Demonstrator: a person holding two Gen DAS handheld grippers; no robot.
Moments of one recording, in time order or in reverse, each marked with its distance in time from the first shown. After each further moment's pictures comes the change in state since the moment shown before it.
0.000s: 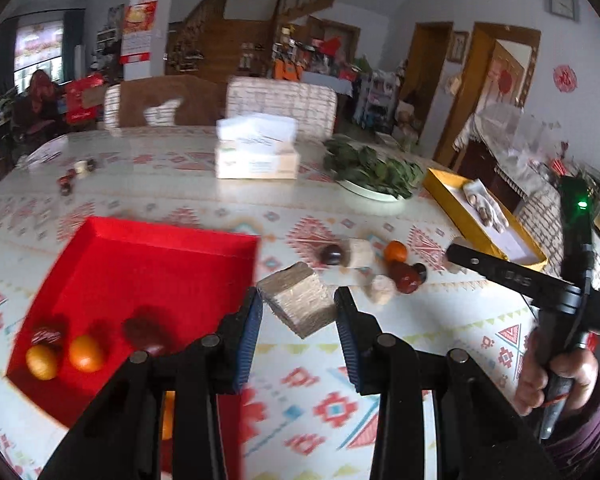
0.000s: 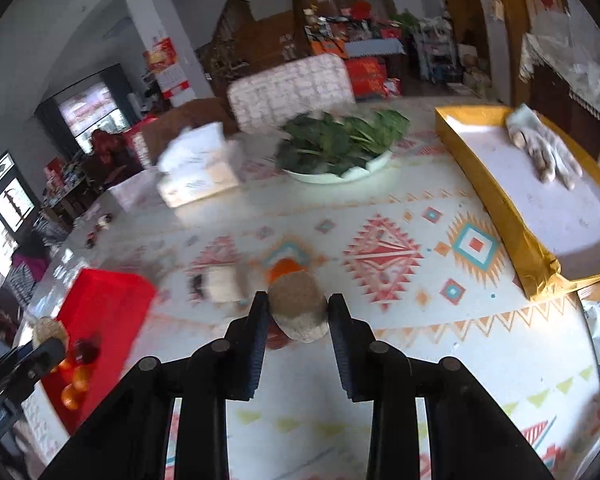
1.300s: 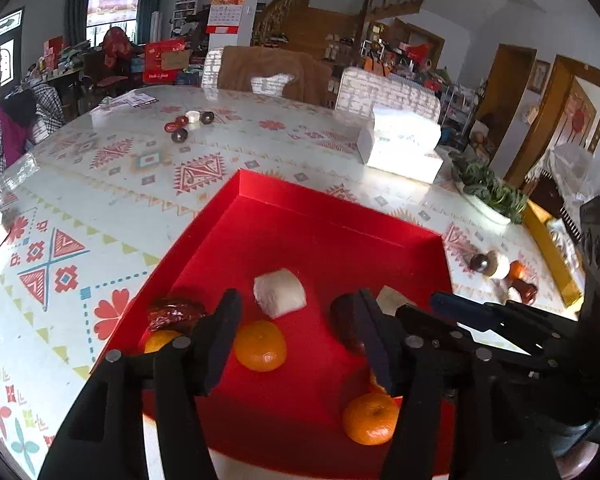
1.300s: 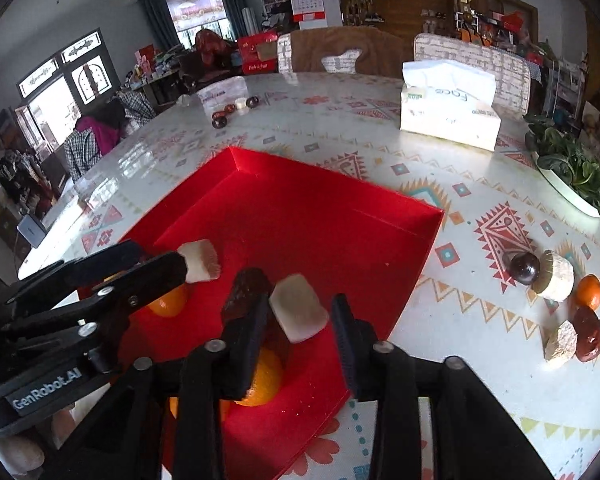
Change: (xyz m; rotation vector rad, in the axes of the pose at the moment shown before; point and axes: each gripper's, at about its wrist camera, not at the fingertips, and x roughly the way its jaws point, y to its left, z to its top) left arm -0.003 0.135 -0.016 -0.192 0.028 0.189; right arm 0.088 0.231 -0.053 -0.373 0.188 0.197
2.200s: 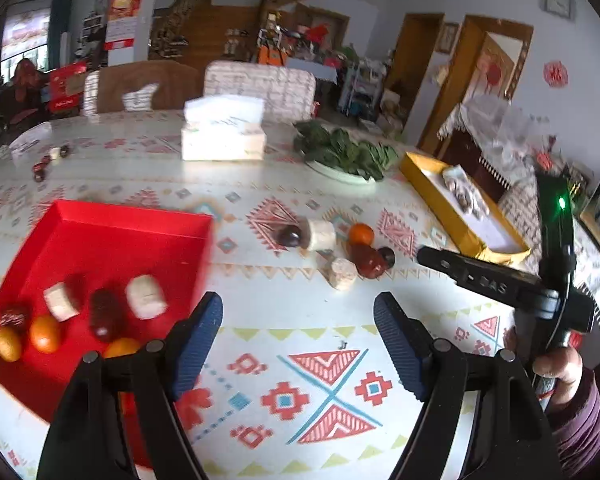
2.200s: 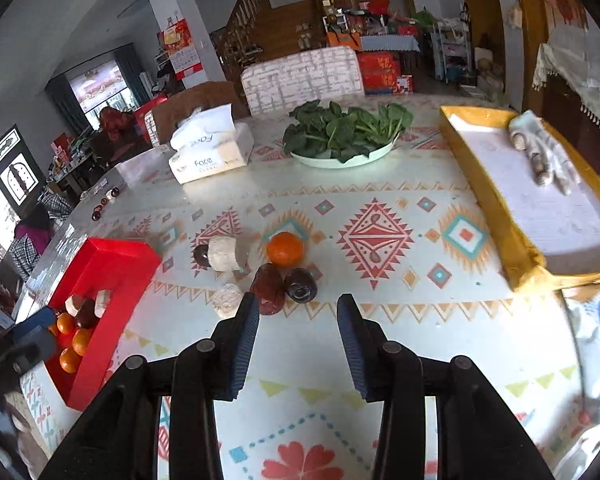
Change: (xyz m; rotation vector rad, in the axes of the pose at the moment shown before) left arm -0.007 -0.179 -0.024 0.216 0.050 -0.256; right arm -0.128 -0.218 -0.062 0.324 -0.124 -0.182
